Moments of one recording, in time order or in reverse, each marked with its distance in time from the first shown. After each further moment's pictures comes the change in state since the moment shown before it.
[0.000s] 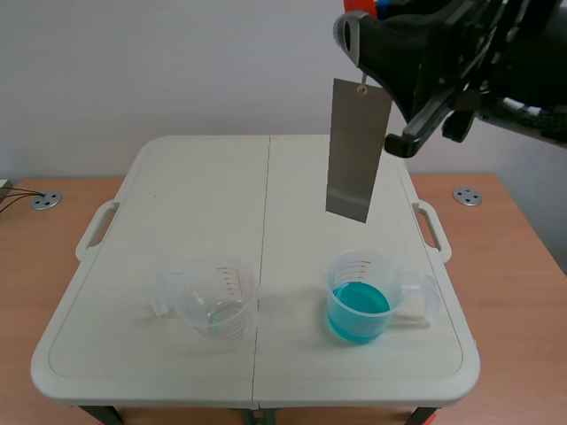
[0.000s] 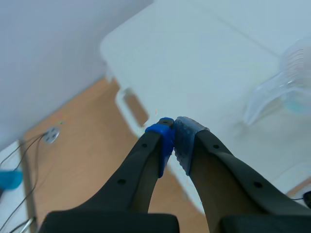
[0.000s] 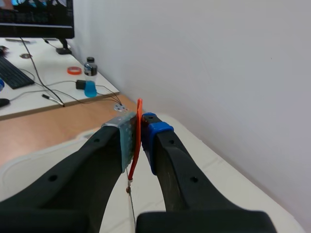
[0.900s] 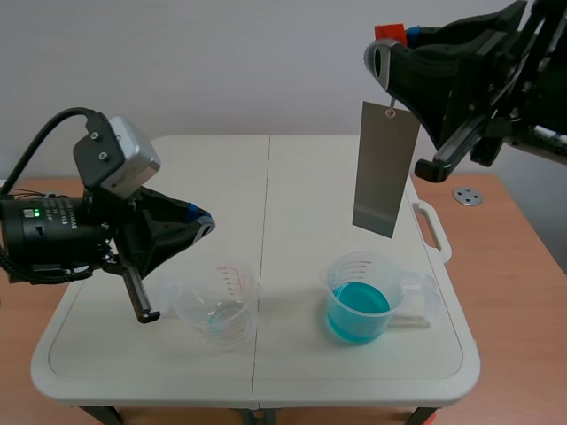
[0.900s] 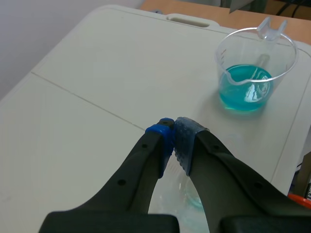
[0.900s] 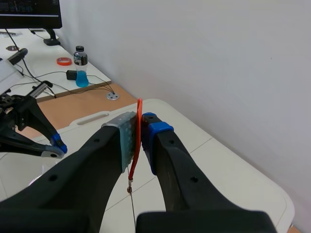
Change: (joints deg) left arm -33.7 9.1 38.4 -9.5 9.9 -6.2 8.0; right arm -4.3 0.6 3.2 0.0 0.0 0.1 0.7
